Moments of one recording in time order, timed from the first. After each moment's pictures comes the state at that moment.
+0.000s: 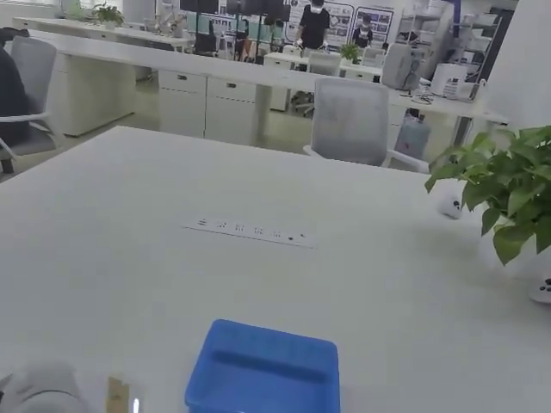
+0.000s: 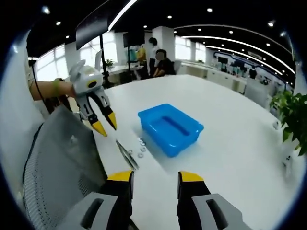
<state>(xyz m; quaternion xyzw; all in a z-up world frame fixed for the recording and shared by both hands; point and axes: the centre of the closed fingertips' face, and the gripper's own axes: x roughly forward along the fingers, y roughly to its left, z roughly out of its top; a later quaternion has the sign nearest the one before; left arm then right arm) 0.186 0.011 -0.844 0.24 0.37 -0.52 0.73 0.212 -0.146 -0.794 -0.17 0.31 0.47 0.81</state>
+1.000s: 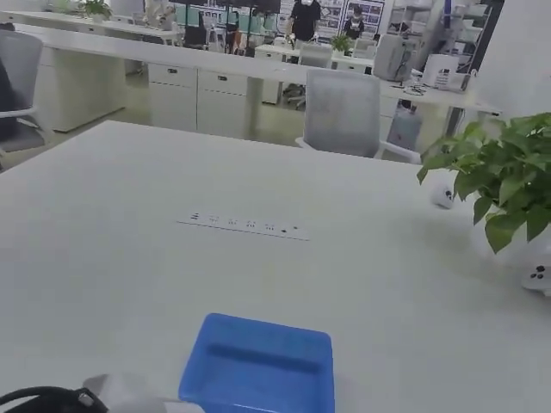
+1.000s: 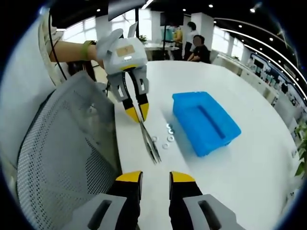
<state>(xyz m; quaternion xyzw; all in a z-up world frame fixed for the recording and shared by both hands) 0.192 0.009 -0.877 0.37 0.38 -0.55 0.65 0.186 -0.115 -0.825 -0.25 0.33 0.56 0.72</state>
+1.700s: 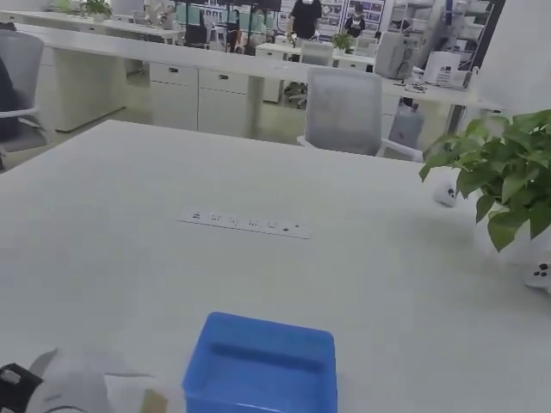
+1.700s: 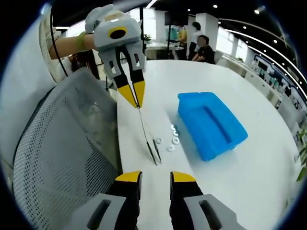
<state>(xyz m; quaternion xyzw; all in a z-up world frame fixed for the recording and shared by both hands) 0.180 -0.006 -0.811 0.33 0.30 -0.58 0.68 0.185 -0.103 -0.833 -0.26 0.33 0.57 0.71</state>
